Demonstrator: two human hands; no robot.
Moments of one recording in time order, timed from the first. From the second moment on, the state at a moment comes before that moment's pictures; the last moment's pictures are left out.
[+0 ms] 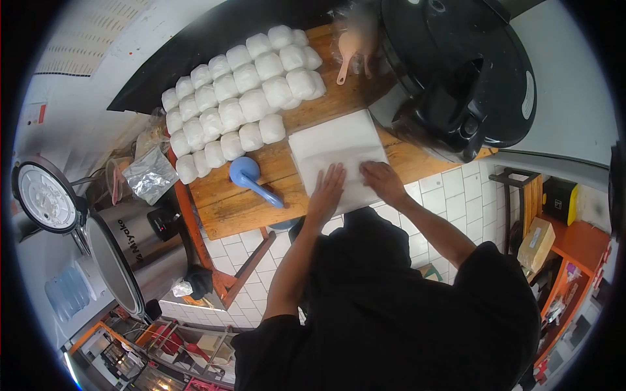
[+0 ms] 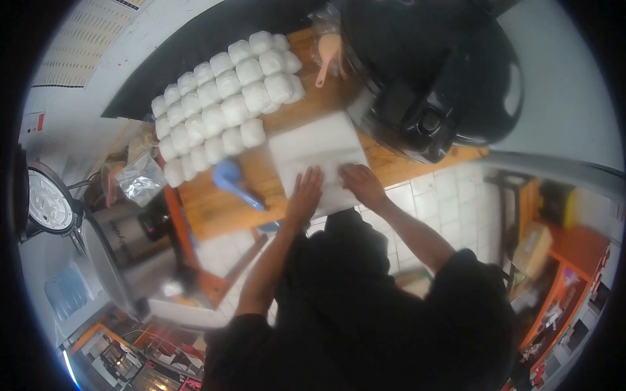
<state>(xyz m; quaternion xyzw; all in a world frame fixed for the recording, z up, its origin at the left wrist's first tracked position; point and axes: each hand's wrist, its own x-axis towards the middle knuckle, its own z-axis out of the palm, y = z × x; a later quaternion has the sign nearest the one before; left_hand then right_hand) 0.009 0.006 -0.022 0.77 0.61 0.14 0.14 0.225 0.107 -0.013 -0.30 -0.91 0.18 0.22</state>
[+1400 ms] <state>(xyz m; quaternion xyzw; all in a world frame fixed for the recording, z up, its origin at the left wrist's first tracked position) -0.027 0.066 0.040 0.46 0.60 0.29 0.58 0.185 0.157 0.043 -0.44 -0.58 0.69 0.03</state>
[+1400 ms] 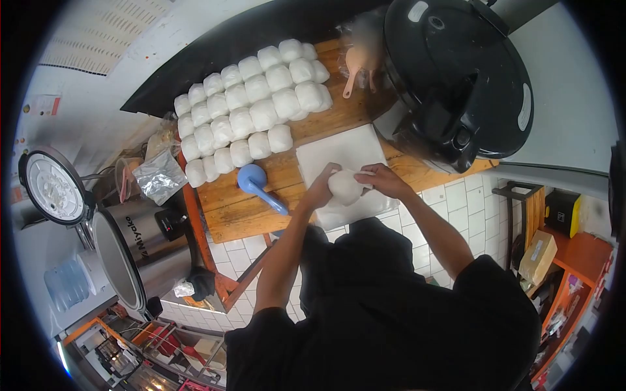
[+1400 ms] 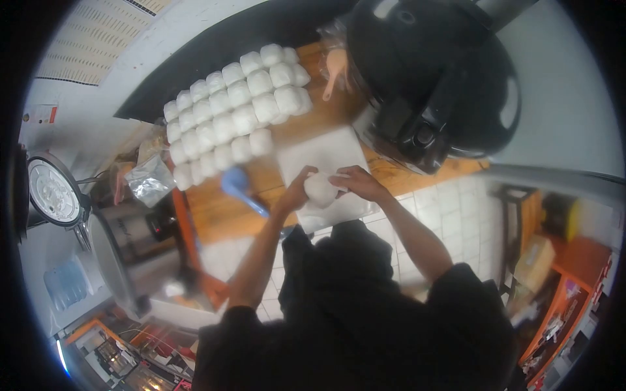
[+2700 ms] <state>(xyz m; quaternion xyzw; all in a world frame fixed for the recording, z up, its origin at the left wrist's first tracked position) -0.098 -0.110 0.251 0.49 0.83 0.26 0.12 -0.066 0.036 0.044 -0.25 -0.15 0.95 -0.09</state>
